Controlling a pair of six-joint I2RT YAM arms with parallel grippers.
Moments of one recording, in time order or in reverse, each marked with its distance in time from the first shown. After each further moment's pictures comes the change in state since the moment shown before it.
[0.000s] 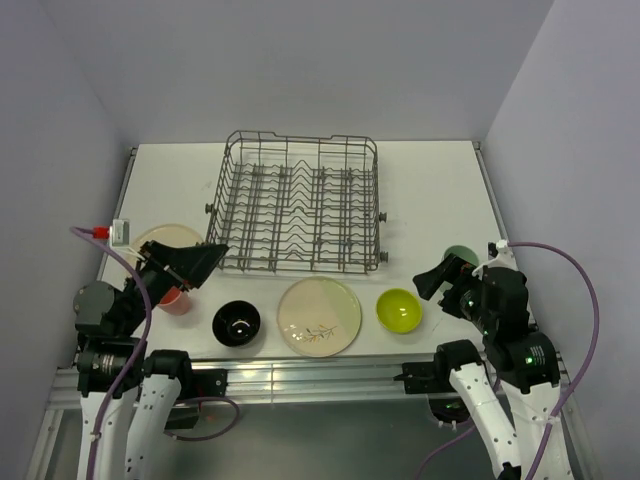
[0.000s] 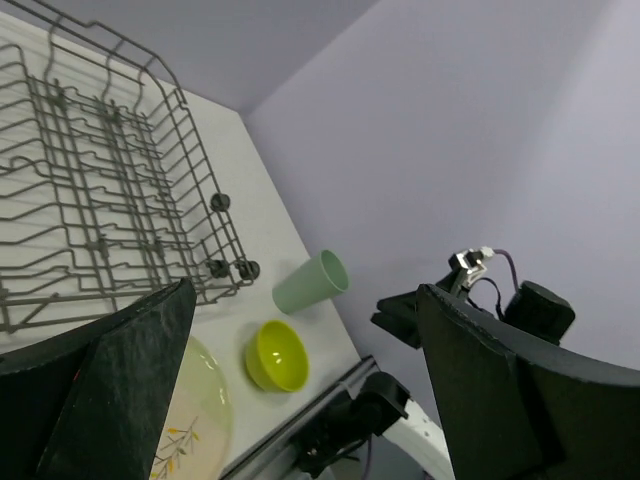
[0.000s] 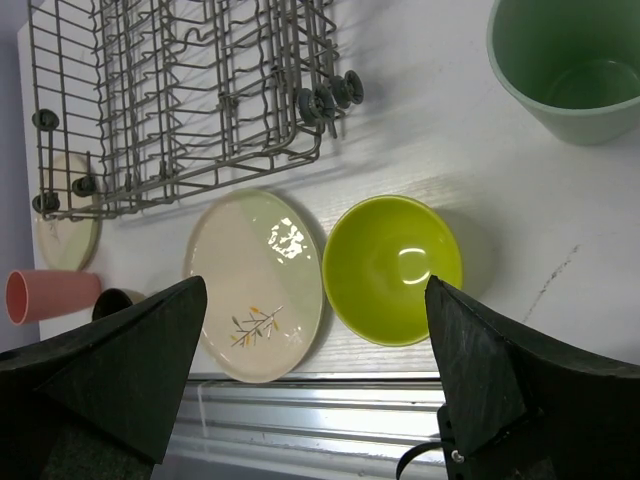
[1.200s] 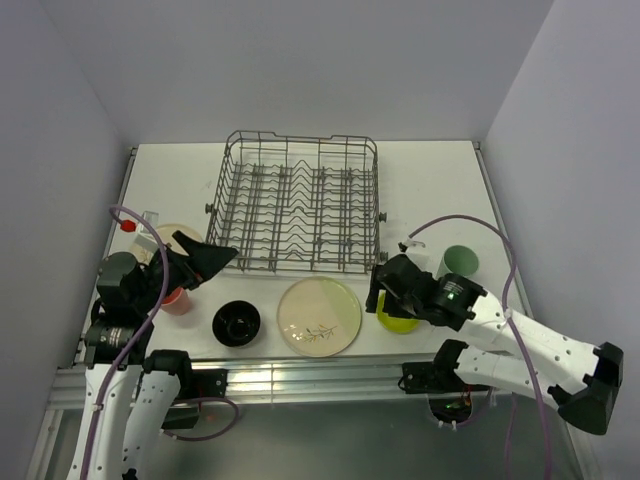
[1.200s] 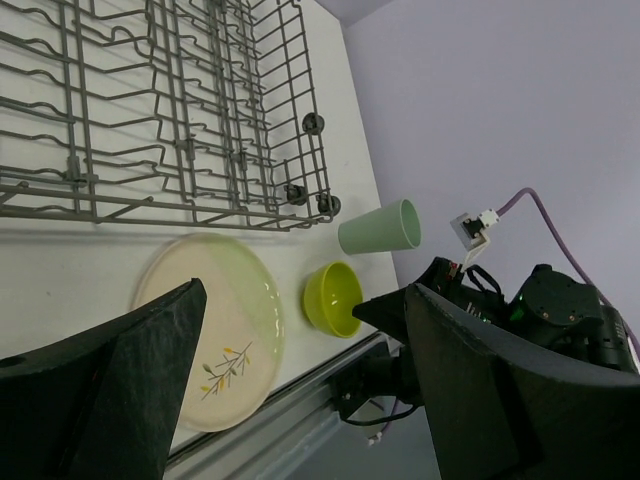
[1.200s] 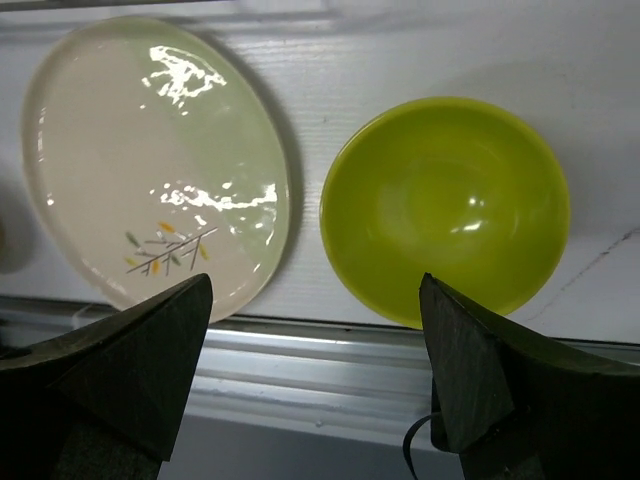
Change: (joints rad) left arm 0.000 0.131 0.002 -0.227 -0.021 0.128; right arm 0.733 0.486 -0.071 0.092 0.348 0.290
